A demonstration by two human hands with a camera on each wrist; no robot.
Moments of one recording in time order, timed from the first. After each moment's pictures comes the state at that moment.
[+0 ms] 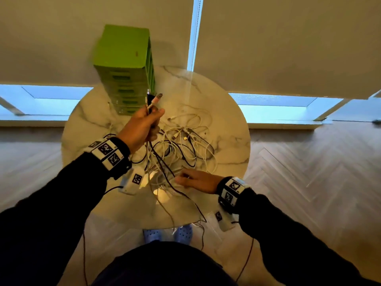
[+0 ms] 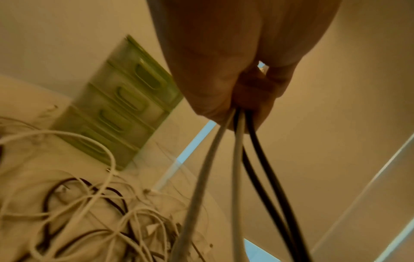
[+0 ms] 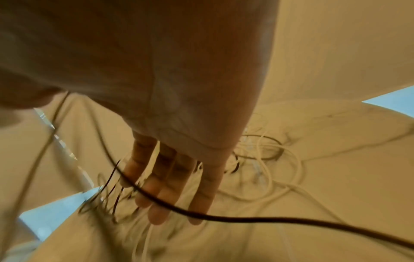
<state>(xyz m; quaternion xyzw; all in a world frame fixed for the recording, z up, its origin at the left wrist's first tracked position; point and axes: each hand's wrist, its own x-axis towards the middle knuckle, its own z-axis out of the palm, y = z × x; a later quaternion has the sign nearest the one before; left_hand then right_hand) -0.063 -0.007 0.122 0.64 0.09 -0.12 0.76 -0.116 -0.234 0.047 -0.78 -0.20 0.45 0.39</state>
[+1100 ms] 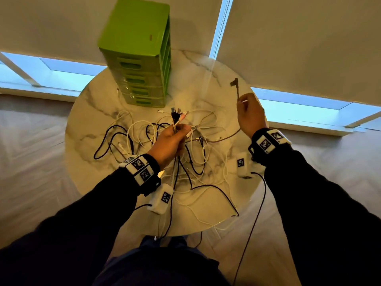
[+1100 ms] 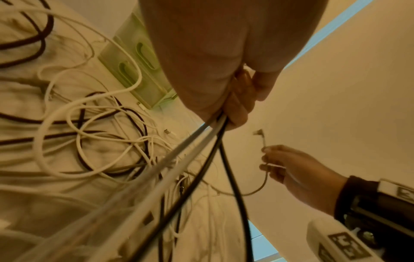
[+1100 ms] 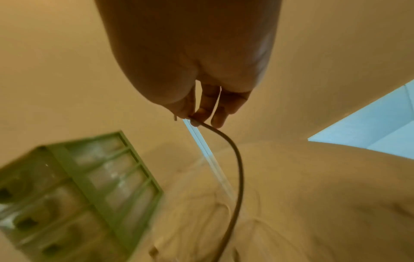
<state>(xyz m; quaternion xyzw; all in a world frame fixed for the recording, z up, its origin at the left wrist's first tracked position) -0.049 -0.056 0.054 0.59 0.18 -0.12 0.78 0.092 -0.282 0.054 -0.93 -0.01 0.00 0.36</state>
